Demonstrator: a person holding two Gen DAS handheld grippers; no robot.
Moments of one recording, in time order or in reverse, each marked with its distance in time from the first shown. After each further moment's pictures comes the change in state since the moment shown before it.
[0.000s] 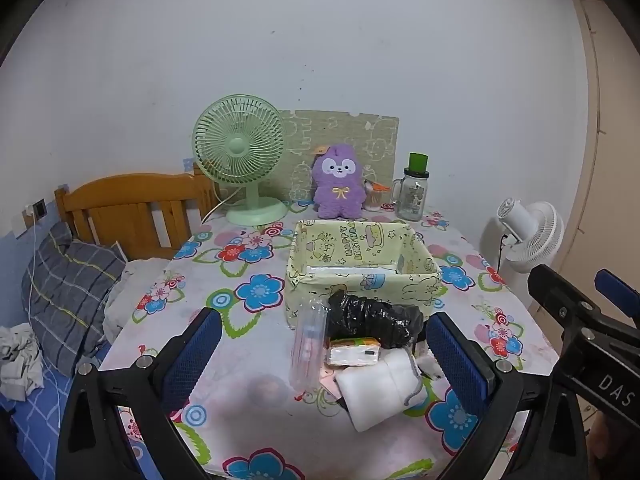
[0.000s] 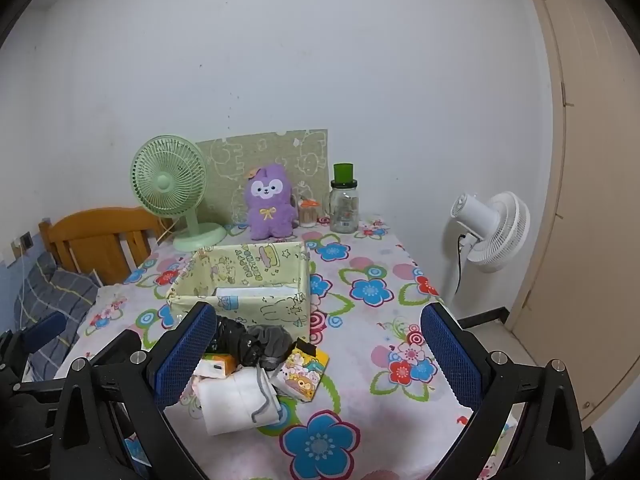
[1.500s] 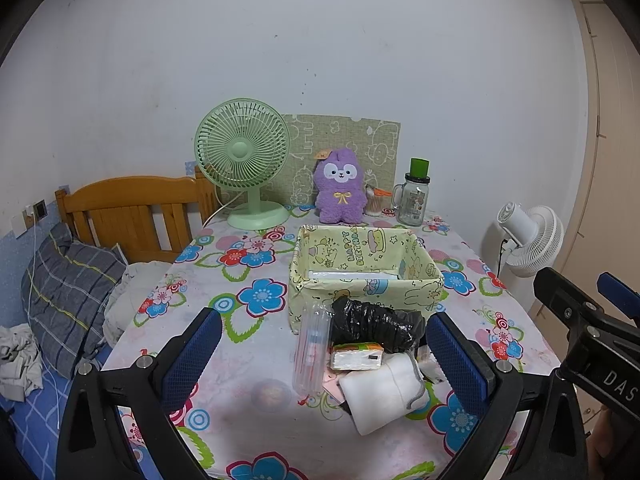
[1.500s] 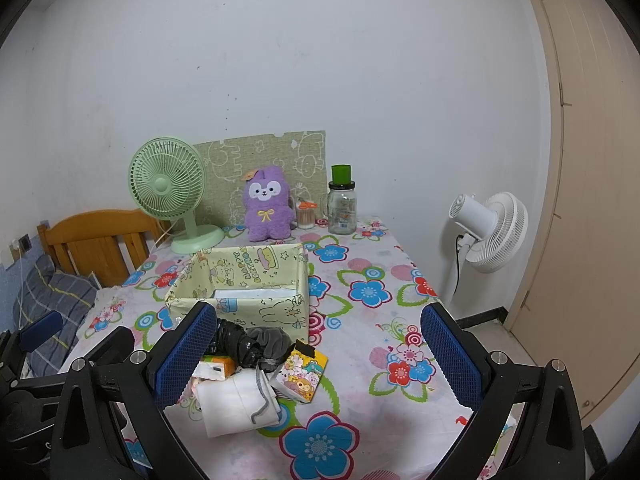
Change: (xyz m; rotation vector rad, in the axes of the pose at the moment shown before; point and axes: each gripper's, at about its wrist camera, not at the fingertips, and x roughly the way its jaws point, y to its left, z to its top) left arm 0.001 0.006 0.004 -0.006 -0.012 -0.004; right arm -0.001 0.001 -0.001 0.002 -0.007 -0.013
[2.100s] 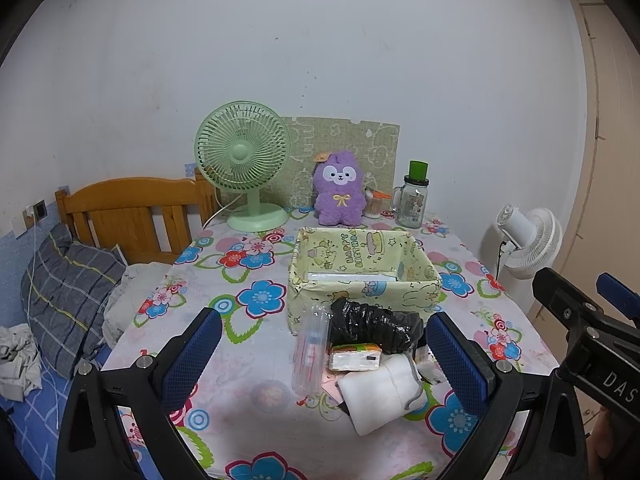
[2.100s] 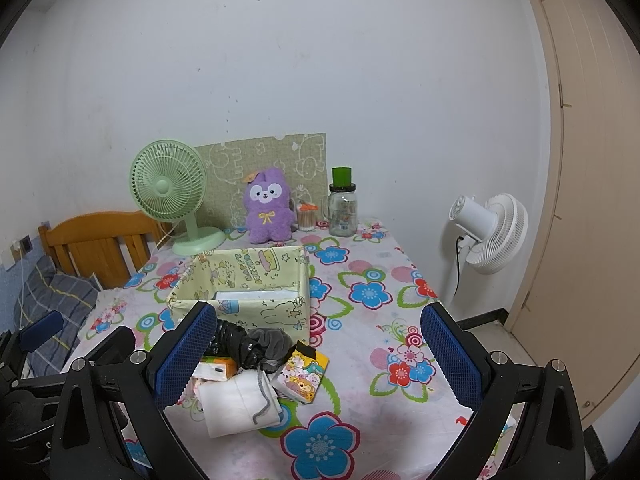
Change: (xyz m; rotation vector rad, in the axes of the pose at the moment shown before) left arm -0.002 0.001 0.002 -0.002 -0.003 -0.006; right arm -0.001 0.000 0.001 0.000 -0.001 0.001
